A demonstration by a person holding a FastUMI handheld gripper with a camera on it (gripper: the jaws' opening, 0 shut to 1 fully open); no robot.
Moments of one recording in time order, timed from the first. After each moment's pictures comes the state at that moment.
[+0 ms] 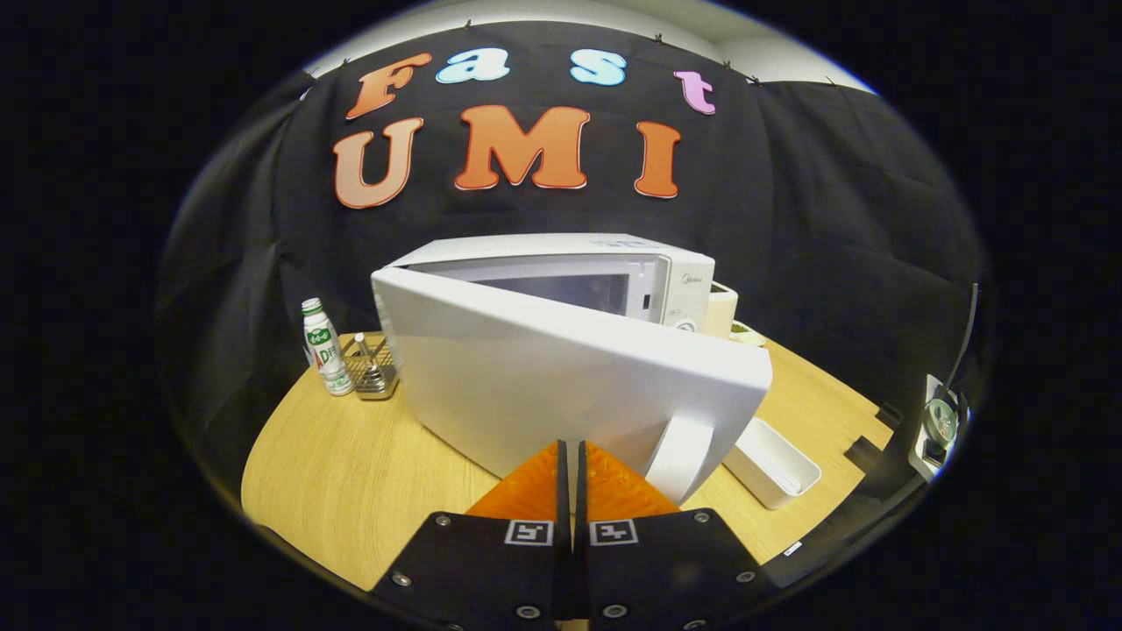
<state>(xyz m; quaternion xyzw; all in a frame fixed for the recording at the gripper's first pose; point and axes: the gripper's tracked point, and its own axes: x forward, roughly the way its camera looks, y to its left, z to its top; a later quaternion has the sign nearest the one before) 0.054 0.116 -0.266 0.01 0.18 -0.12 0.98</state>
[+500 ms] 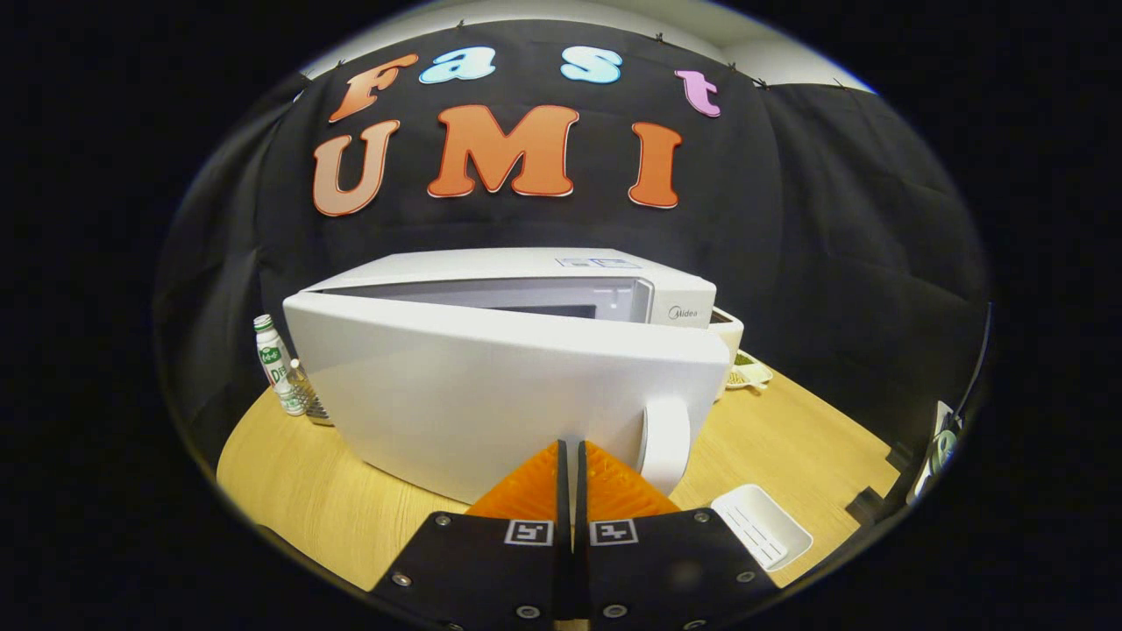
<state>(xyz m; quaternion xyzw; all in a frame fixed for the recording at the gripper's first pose) 0.138 0.059 -0.259 0.00 0.15 -0.10 0.98</state>
